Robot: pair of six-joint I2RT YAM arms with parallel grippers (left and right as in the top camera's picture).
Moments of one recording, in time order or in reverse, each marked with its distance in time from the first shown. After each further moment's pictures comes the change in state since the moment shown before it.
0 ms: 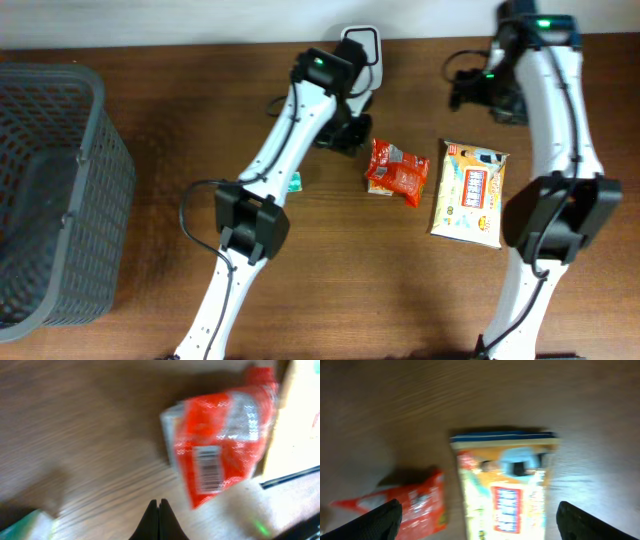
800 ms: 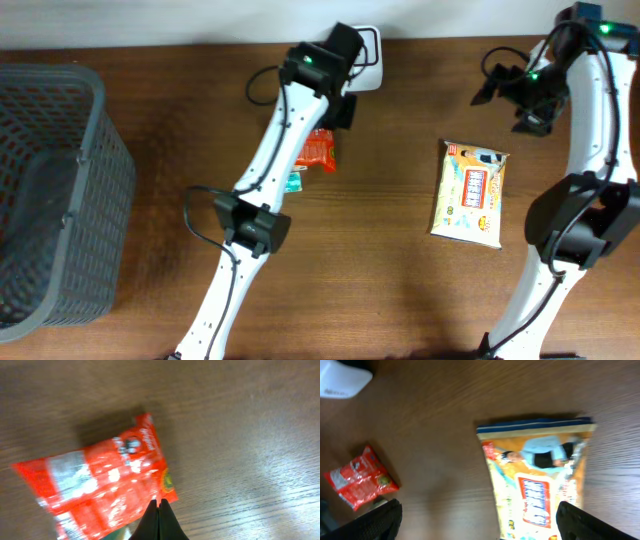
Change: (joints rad) left arm 0.031 0.123 0.344 -0.061 -0.323 -0.045; right arm -0.128 0.000 -0.019 -0.012 -0.311 0.008
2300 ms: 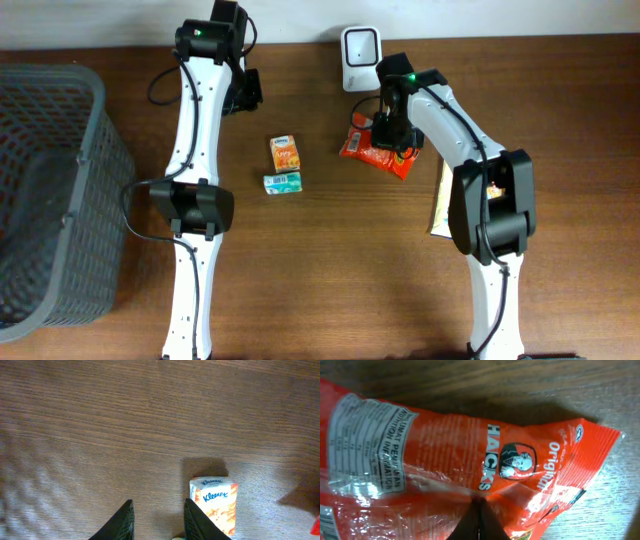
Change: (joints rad) left arm 0.339 -0.035 -0.082 -0.027 0.008 -0.072; right arm 0.481 0.071 -0.369 0.444 0.326 0.198
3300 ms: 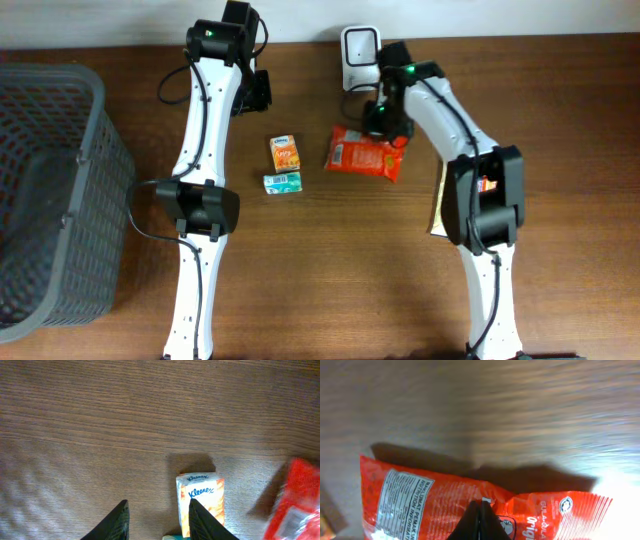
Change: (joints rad) left arm -0.033 0.000 -0.001 0.003 0.003 0.000; right arm 0.009 0.098 0.148 0.025 -0.145 -0.077
